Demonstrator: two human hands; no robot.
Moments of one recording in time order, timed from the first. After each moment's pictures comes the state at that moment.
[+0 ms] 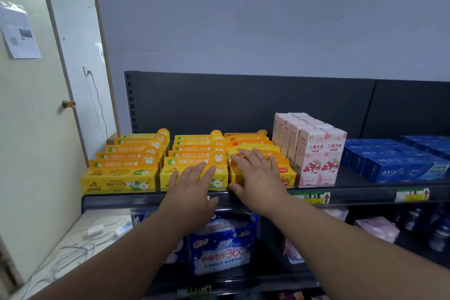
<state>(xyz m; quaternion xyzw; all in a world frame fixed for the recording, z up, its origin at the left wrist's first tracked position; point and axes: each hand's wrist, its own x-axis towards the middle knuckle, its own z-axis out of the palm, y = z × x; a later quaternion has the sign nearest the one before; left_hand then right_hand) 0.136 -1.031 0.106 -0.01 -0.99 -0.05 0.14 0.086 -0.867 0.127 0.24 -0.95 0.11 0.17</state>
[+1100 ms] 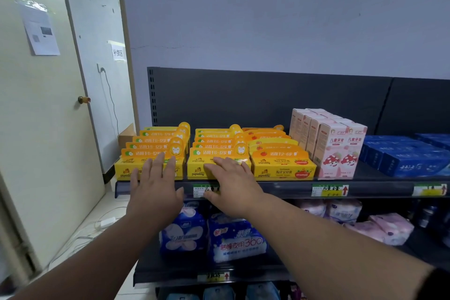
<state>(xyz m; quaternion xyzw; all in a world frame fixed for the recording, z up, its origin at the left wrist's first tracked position) 0.179 -1.118 0.097 0.15 -0.97 -0.03 0.20 0.122 -0.953 0.114 0.31 -0.94 0.09 0.09</state>
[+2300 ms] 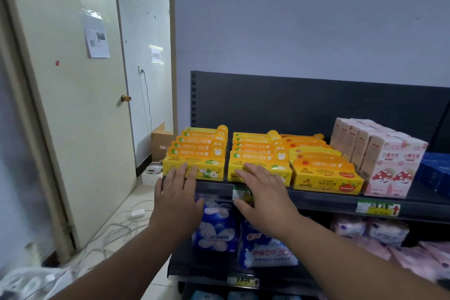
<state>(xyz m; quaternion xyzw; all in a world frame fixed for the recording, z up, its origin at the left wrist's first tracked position) 0.210 -1.153 0.080 0.16 -0.96 -0.05 0.21 0.143 -0.967 0.101 0.33 -0.93 0.14 0.11</state>
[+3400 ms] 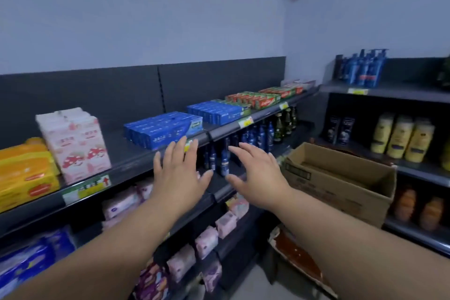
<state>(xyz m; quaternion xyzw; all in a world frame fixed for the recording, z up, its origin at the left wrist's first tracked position) 0.208 -0.644 0.127 -0.27 -0.93 -0.14 0.19 0.291 -0.482 0.122 -0.10 -0.96 0.15 0.19</state>
